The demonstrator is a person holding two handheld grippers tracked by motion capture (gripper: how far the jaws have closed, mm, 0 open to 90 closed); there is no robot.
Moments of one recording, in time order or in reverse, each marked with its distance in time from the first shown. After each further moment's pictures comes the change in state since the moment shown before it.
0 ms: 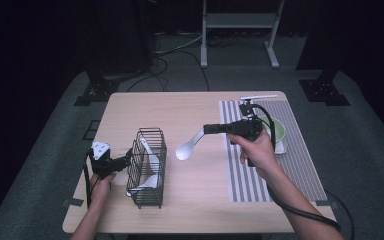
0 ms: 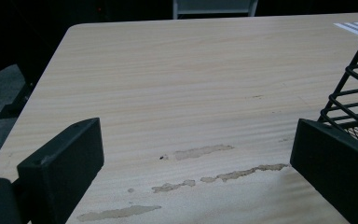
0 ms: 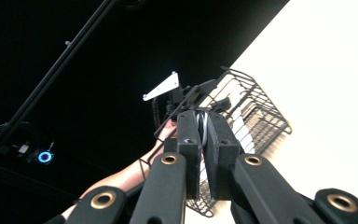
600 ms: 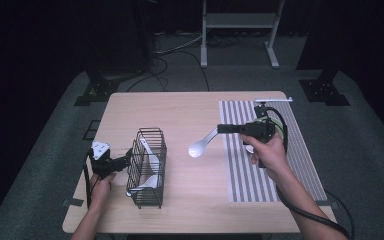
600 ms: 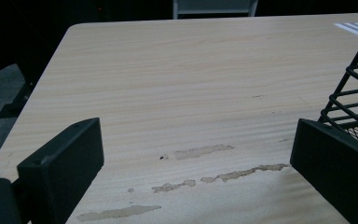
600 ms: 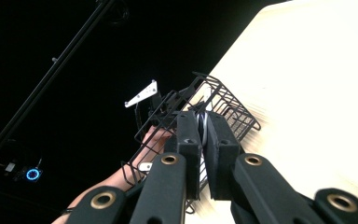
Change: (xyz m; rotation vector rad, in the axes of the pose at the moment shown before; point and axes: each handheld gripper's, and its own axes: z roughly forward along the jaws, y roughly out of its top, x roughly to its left) left arm 0.000 0.000 0.000 0.000 -0.001 -0.002; right arm -0.021 -0.010 -0.027 -0.056 -0.045 0.036
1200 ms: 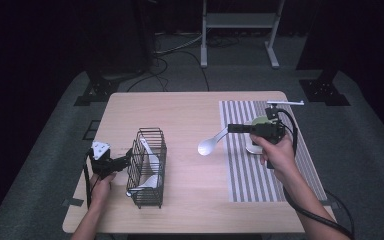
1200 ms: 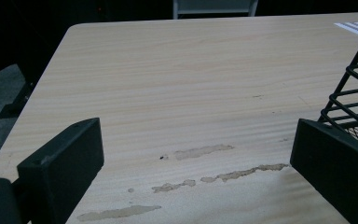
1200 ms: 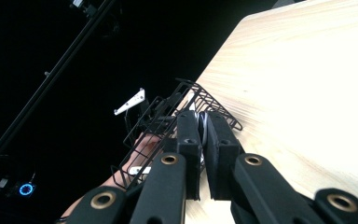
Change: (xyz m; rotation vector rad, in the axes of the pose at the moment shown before) left arm 0.000 0.000 0.000 0.002 0.001 0.003; right arm -0.016 -0.006 -0.022 -0.048 -0.030 0.040
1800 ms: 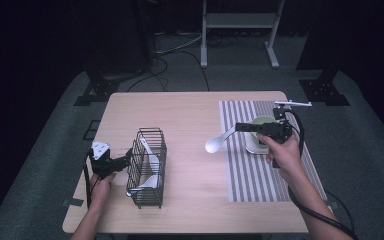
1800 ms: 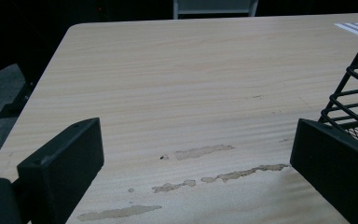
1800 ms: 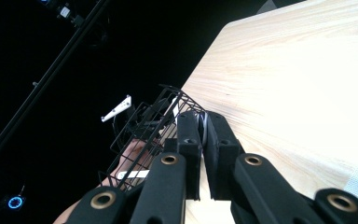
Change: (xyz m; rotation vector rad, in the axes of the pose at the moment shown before) left arm 0.000 0.000 0.000 -0.002 0.000 -0.002; right arm -0.015 0.000 -0.015 -0.030 -0.040 0.025
